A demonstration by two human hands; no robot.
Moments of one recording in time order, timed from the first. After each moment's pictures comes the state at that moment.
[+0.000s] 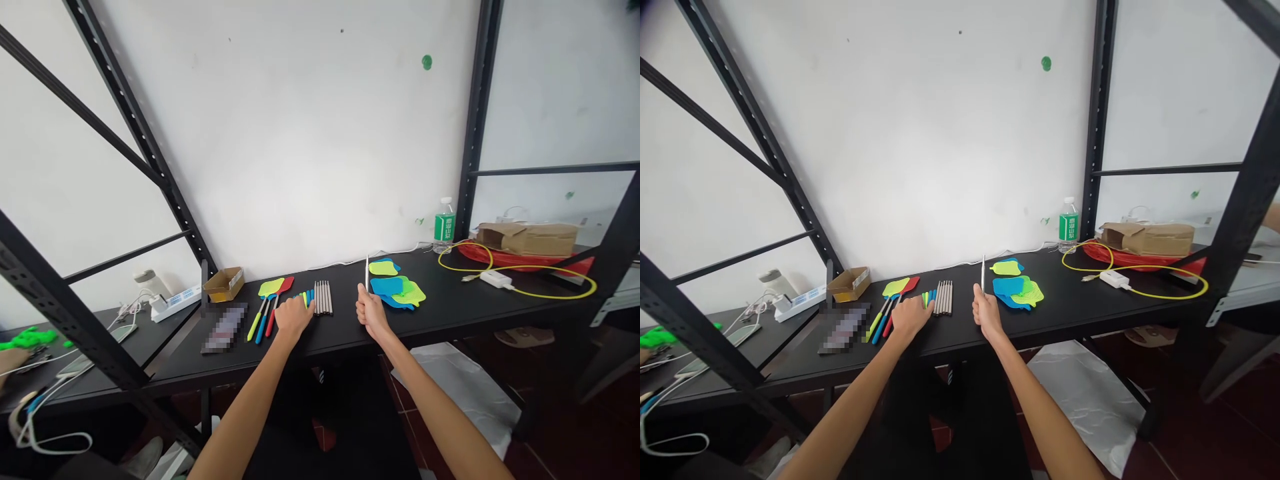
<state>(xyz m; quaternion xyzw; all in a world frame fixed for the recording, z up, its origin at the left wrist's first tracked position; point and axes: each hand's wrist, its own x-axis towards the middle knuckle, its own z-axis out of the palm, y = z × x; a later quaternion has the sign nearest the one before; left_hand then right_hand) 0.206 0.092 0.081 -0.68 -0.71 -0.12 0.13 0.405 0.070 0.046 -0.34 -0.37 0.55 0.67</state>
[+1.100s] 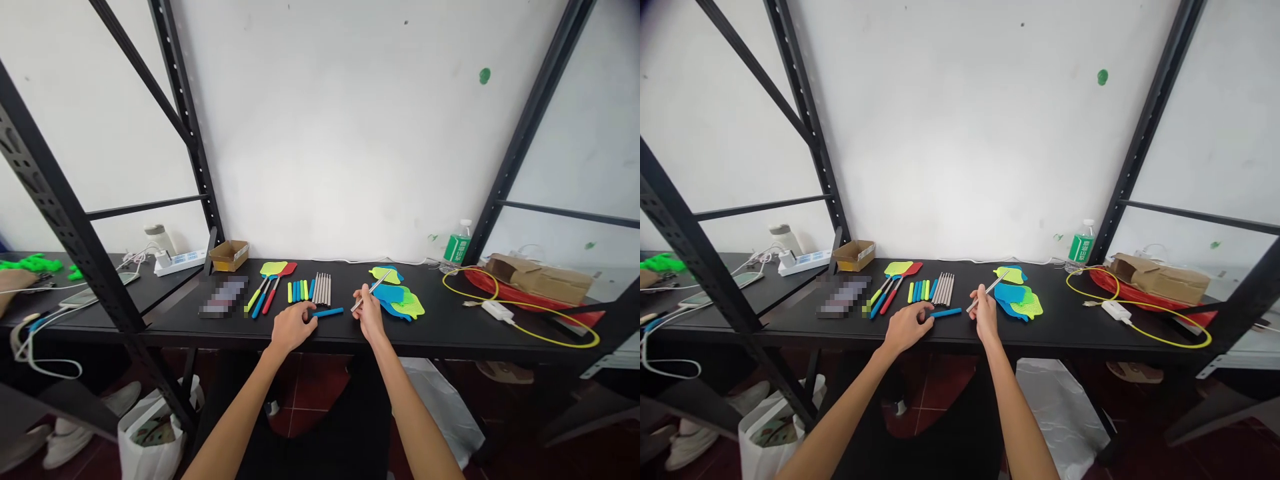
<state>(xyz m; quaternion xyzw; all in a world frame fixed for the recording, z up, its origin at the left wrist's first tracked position) 0.201 0.023 0.061 -0.73 -0.63 -0.26 -0.04 0.406 0.079 0.034 -0.33 -0.40 0.51 0.68</state>
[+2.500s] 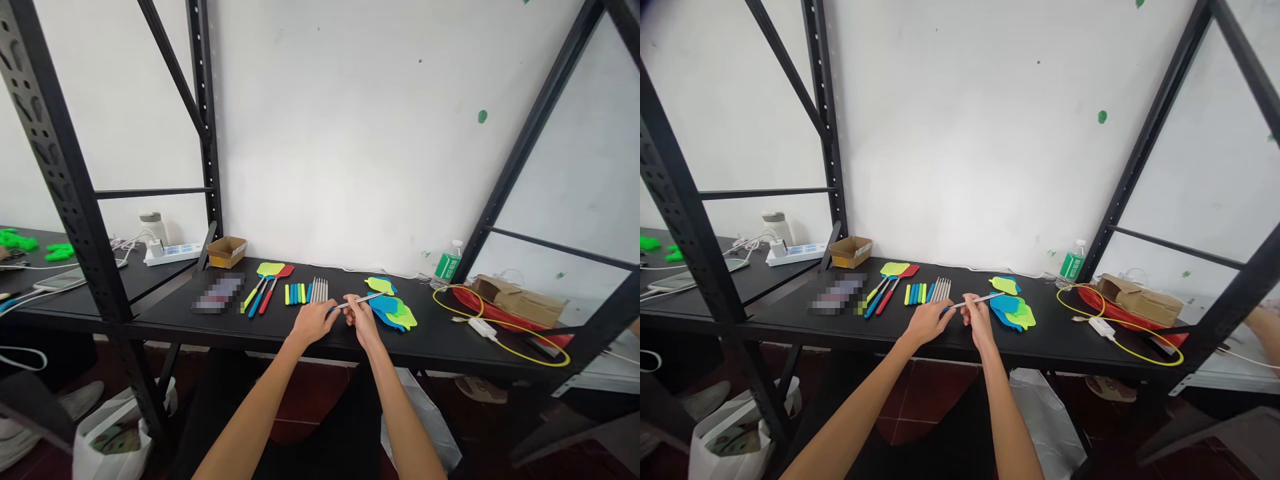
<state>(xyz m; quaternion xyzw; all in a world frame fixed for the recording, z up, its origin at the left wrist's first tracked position) 0.240 0.055 0.052 -0.83 -0.48 -0.30 0.03 0.405 0.078 0.031 -0.33 -0.50 0.50 0.62</state>
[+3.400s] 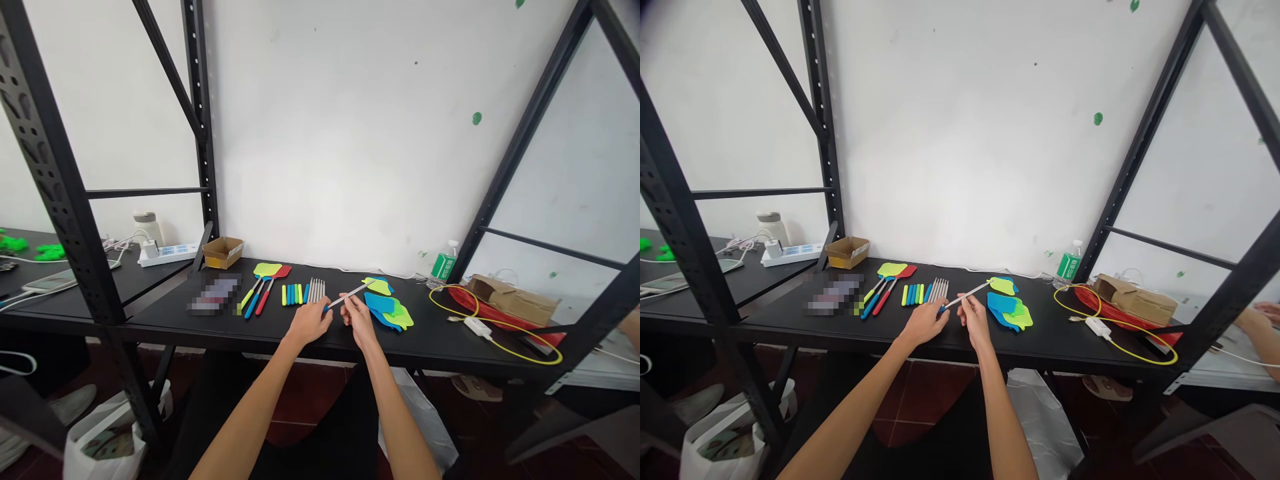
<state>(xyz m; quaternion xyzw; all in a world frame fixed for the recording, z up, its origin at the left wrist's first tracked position) 0.241 0.057 0.049 -0.81 -0.51 -0.30 0.00 0.405 0.076 0.035 -0.34 -0.53 0.47 0.62</state>
